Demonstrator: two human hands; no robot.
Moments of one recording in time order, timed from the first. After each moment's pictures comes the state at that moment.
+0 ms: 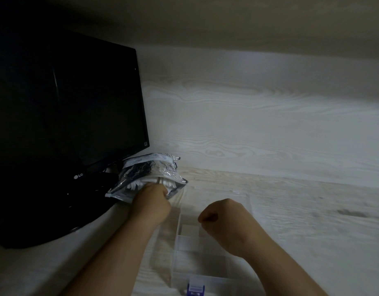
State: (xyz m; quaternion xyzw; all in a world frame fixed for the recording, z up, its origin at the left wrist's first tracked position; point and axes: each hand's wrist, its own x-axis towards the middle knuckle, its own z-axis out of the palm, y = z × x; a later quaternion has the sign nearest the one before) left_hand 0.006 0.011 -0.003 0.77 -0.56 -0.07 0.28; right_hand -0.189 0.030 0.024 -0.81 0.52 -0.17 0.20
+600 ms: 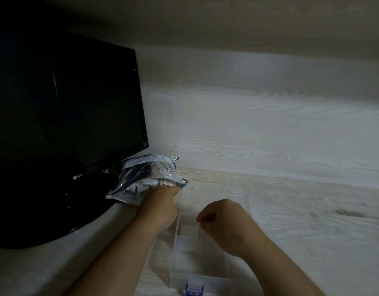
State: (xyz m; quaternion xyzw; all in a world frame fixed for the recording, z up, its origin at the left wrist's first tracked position) left_hand -0.010 0.019 0.000 0.71 -0.64 -0.08 0.30; right_hand -0.189 0.033 0.026 -0.81 0.52 -0.17 0.20
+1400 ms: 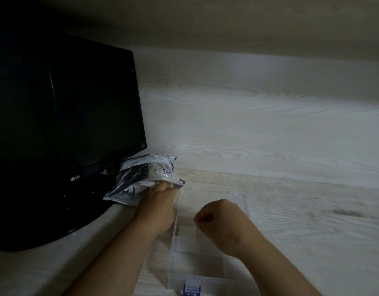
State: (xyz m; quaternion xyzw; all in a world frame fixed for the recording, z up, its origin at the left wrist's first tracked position) left_hand -0.005 0.010 -0.013 0.69 -0.67 -0.02 0.27; right_hand -0.188 0.032 0.026 -0.81 0.52 -0.17 0.21
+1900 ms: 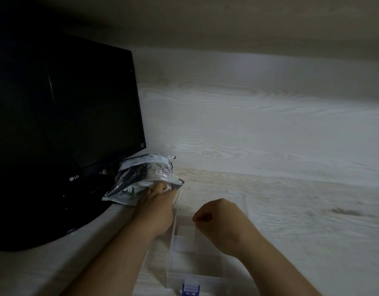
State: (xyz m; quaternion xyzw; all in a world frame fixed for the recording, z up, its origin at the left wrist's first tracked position) left_hand -0.005 0.014 -0.014 0.71 -0.67 -0.02 0.21; right_hand -0.187 0.034 0.027 -0.81 0.52 -0.17 0.20
